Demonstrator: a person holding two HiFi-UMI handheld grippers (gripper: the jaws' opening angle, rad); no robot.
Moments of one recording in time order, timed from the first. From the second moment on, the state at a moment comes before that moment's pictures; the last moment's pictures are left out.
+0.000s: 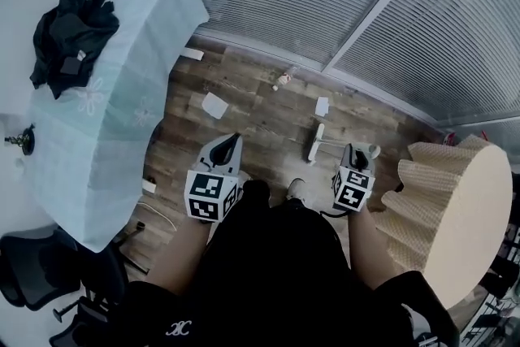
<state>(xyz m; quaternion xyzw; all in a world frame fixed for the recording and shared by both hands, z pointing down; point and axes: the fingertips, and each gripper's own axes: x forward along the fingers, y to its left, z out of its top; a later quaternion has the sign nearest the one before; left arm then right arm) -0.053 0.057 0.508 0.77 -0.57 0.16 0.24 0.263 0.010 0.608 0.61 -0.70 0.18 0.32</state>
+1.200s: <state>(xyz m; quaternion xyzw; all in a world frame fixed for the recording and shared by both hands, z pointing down) -0.144 0.064 0.526 0.73 -0.61 0.14 0.27 0.089 -0.032 0.631 0.50 -0.77 0.18 0.34</state>
